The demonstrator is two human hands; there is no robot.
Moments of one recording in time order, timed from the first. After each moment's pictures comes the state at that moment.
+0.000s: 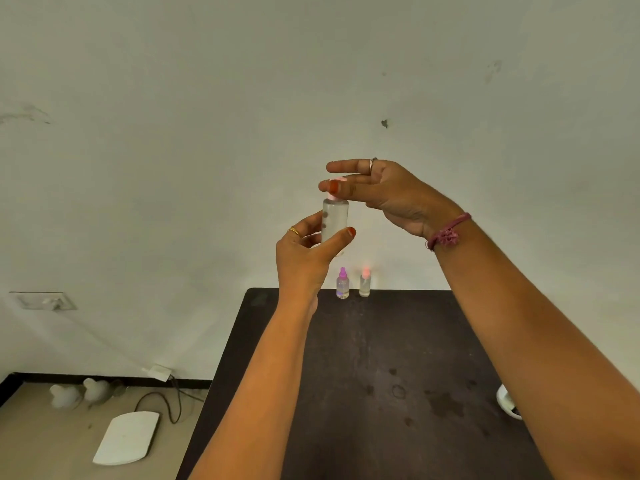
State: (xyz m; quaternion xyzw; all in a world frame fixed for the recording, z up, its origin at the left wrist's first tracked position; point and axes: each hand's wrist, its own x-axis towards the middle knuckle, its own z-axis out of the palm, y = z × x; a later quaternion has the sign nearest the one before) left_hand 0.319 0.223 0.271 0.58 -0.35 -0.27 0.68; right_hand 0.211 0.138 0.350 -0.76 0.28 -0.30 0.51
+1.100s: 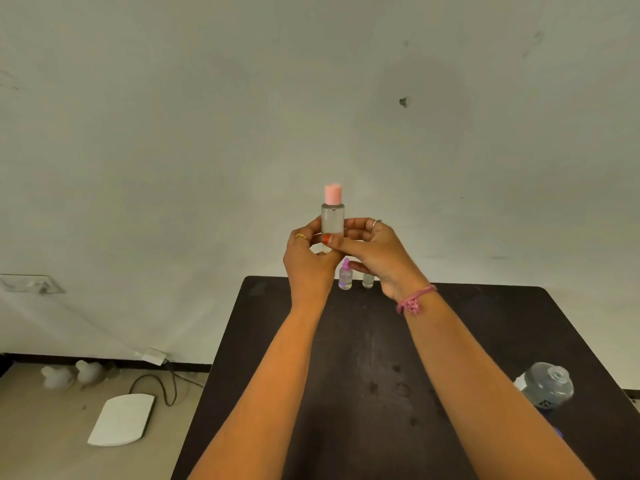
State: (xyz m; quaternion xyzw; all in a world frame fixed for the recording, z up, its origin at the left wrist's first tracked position) left_hand 0.345 0.176 0.210 0.62 -0.38 -0.19 0.66; right_hand 0.249 0.136 0.244 -0.60 0.41 -0.37 0.57
